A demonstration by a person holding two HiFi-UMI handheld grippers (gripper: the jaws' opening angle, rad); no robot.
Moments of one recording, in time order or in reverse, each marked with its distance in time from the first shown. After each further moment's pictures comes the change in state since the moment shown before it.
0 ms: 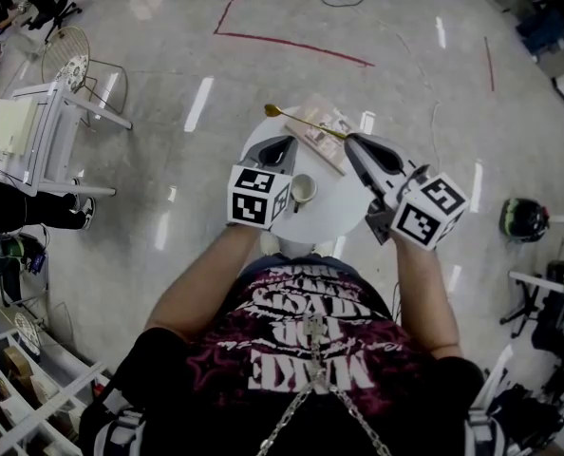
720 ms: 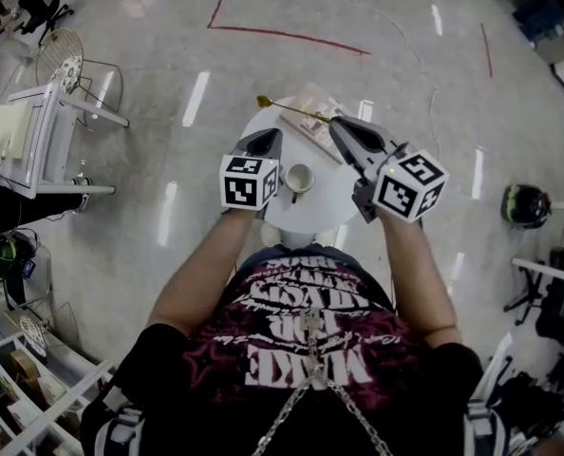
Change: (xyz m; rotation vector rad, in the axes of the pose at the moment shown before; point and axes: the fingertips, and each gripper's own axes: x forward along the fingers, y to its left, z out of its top) left arm 0.015 0.032 -0.038 -0.063 0.069 0.056; right arm 0.026 -0.028 -0.031 0.030 0.015 -0.033
